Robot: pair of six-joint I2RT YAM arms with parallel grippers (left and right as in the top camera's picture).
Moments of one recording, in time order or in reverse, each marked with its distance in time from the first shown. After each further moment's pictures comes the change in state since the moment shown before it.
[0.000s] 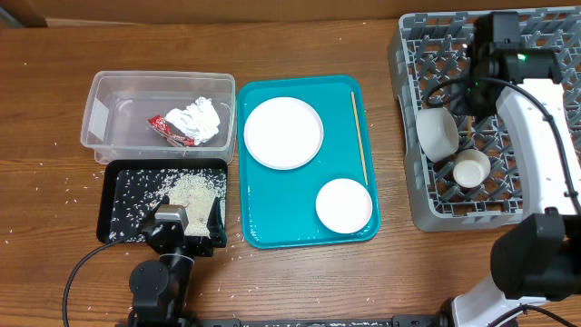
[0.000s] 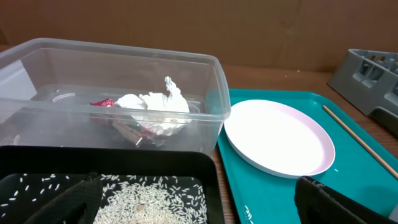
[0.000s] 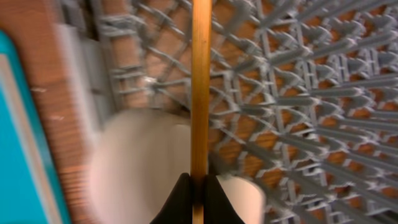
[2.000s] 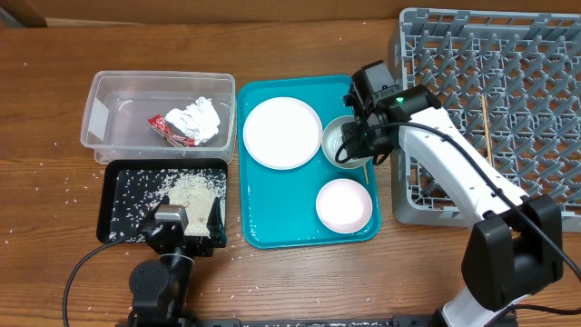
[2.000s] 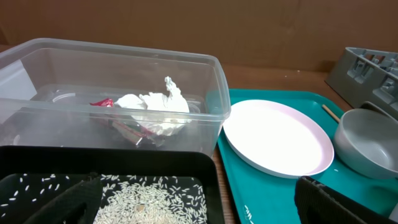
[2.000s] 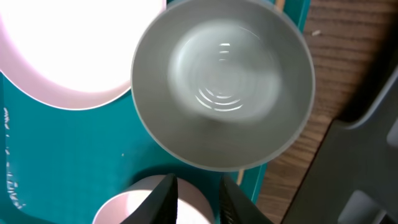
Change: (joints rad) left arm 0.000 0.000 0.000 0.000 0.000 0.000; right arm 0.422 0.006 -0.245 0.152 -0.323 0.106
